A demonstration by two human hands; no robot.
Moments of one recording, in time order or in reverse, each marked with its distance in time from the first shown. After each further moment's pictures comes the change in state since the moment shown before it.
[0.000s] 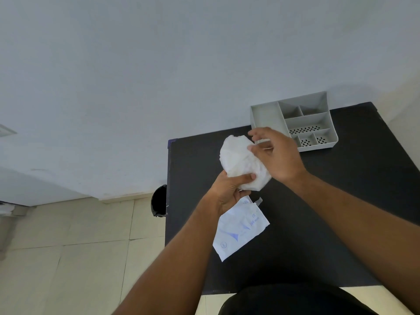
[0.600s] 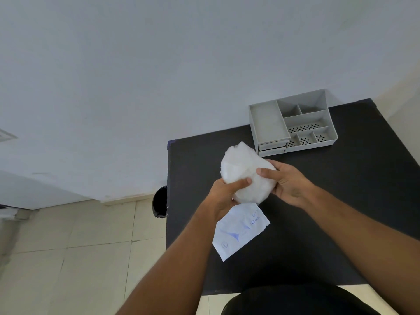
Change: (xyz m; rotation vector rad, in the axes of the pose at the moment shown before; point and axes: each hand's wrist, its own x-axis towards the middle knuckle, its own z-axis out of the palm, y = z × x) left_hand -0.005 -0.011 -0.010 0.070 0.140 -0.097; right_hand -0.035 0.046 0.004 0.952 -0.235 0.774
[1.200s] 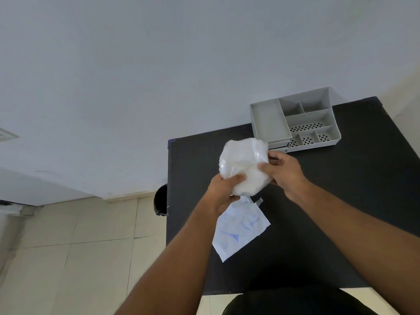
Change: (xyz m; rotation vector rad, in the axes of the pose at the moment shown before) left_hand 0.016 0.010 0.000 0.038 0.070 0.054; right_hand 0.025 -0.004 0.001 -0.283 0.304 -0.158
